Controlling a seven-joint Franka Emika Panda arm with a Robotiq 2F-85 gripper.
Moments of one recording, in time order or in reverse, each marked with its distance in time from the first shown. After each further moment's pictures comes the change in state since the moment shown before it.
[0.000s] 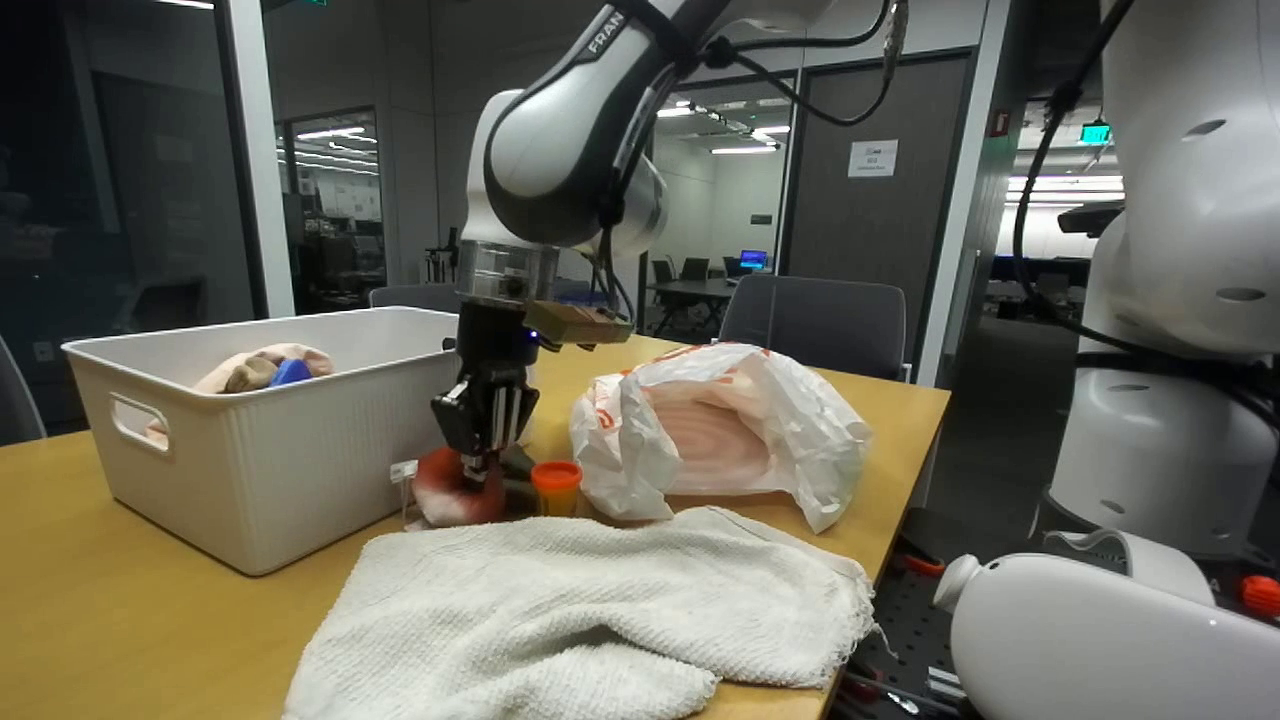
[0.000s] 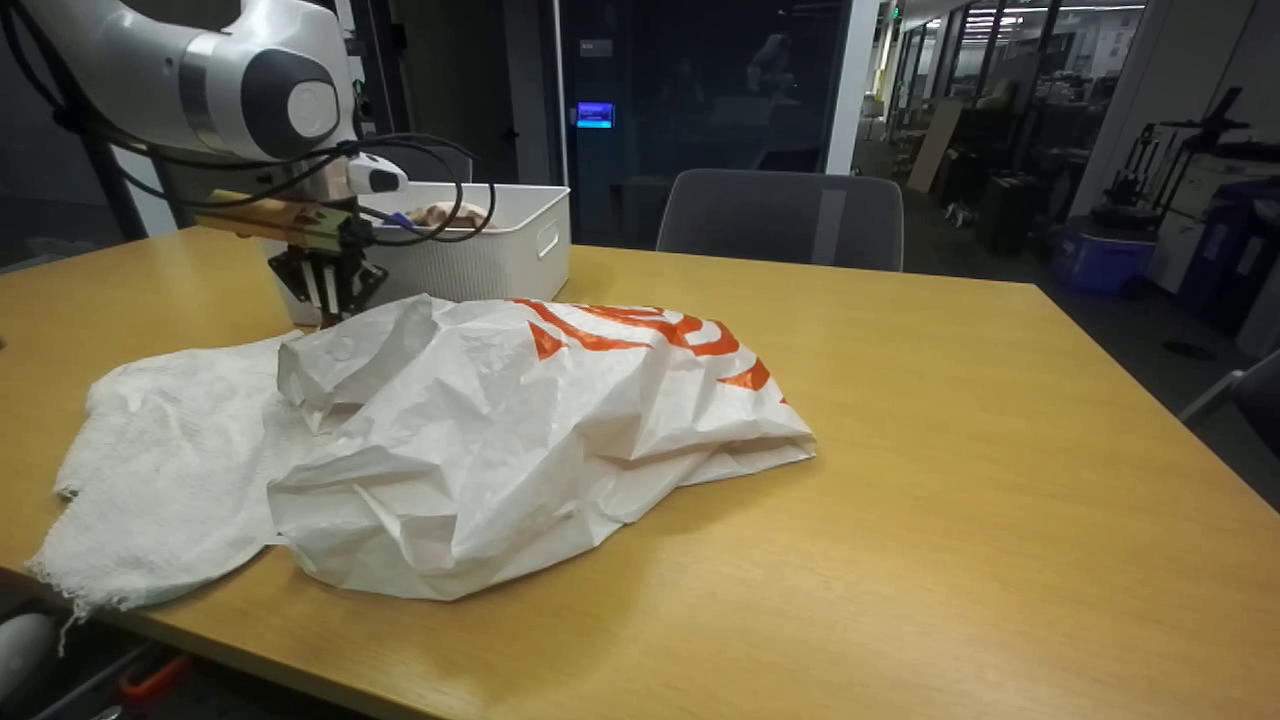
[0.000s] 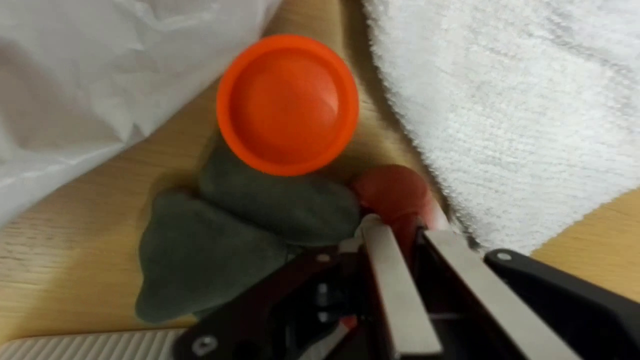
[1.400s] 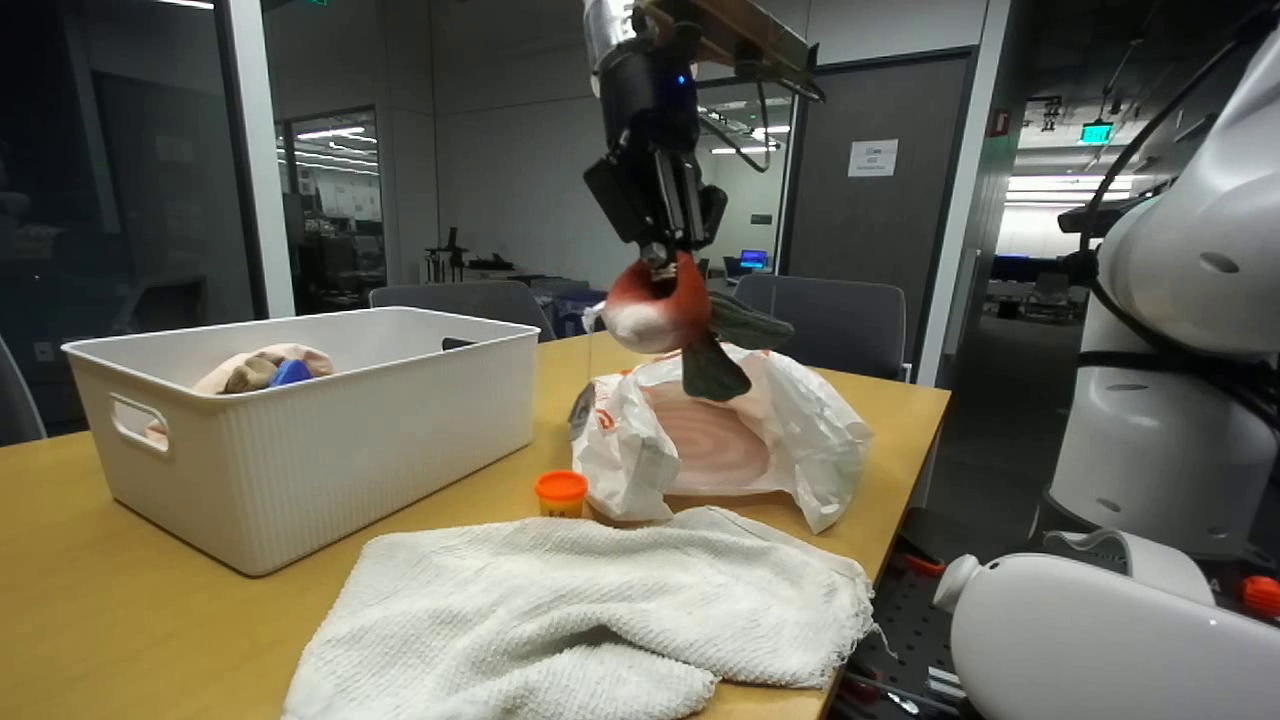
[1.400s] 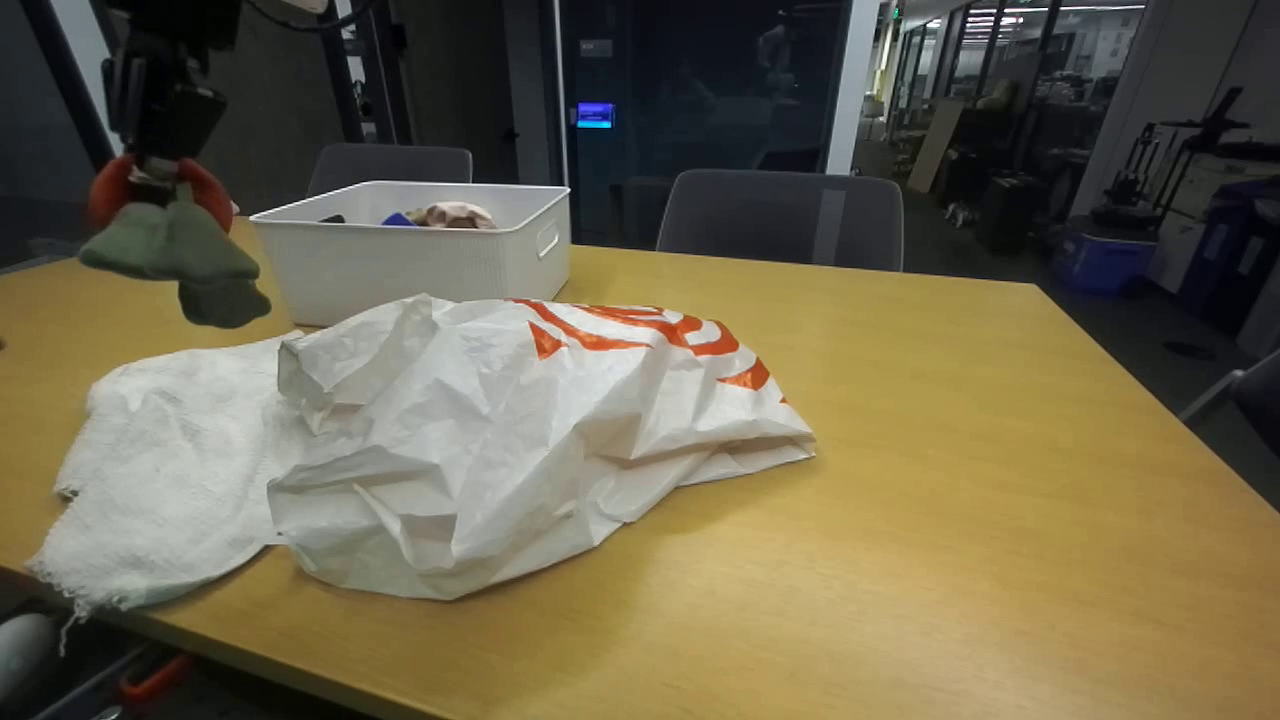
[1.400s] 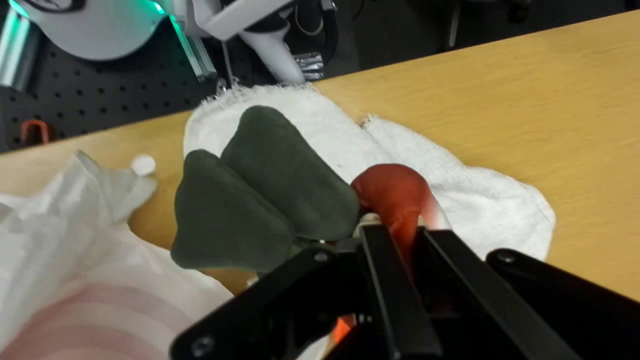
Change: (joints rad) arm -0.049 -0.578 -0.068 -0.044 0.217 -0.930 0.363
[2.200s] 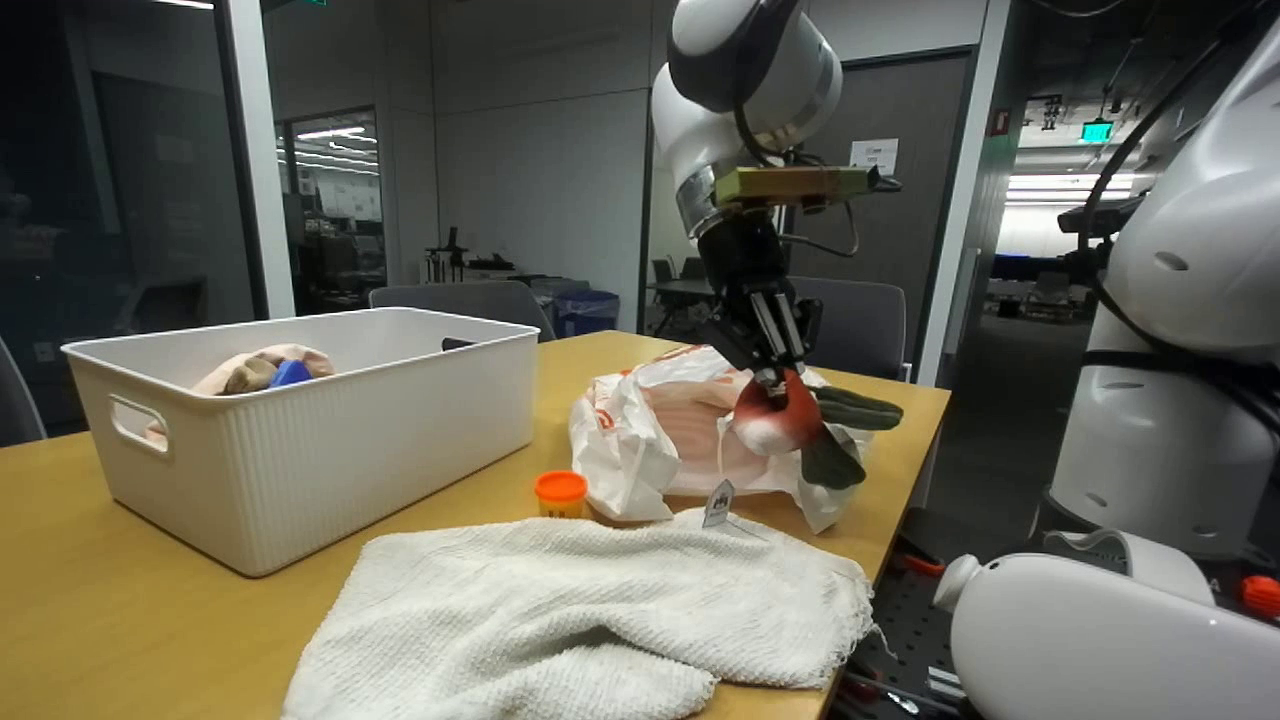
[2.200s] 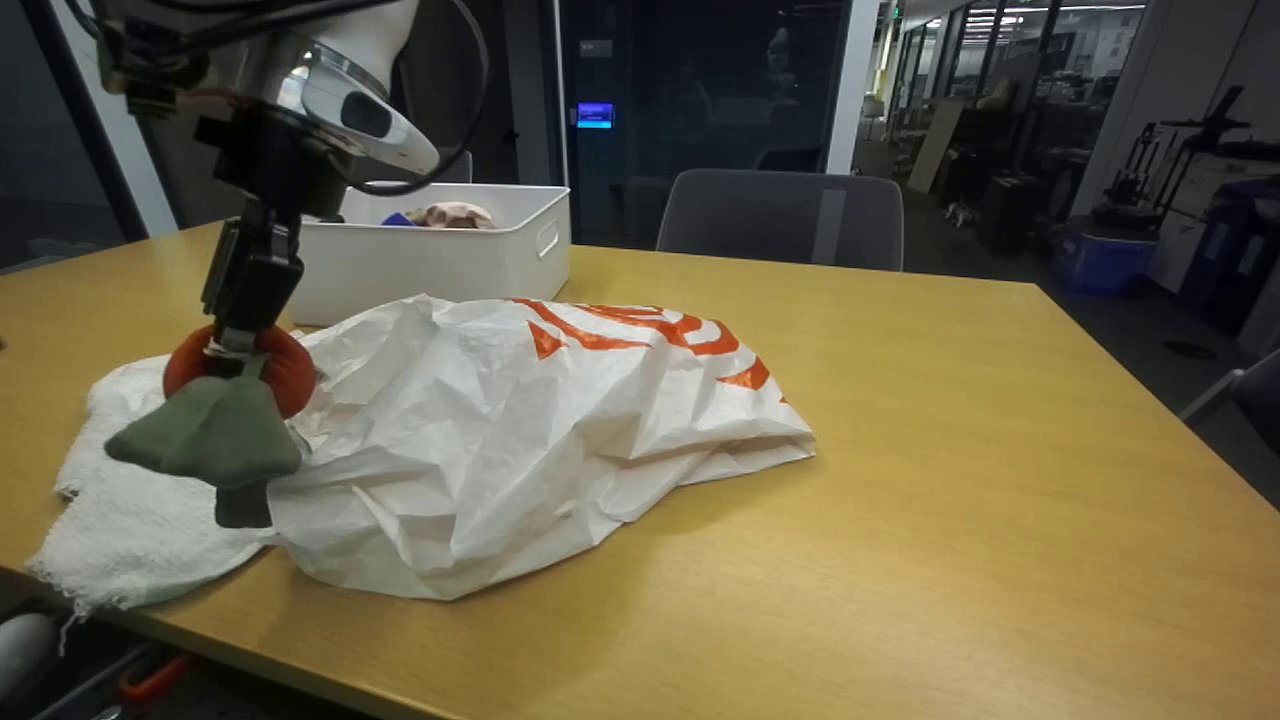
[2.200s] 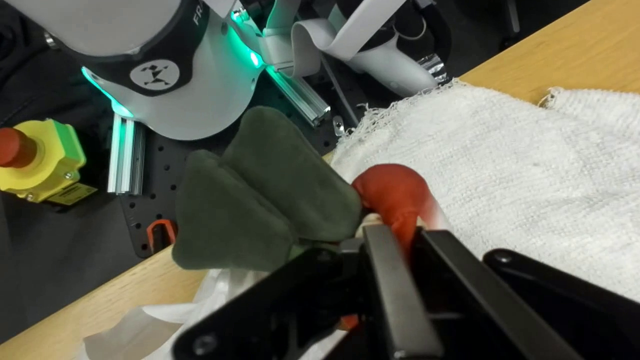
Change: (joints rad) arm -0.144 0.020 -0.065 -0.262 -0.118 0.081 0.074
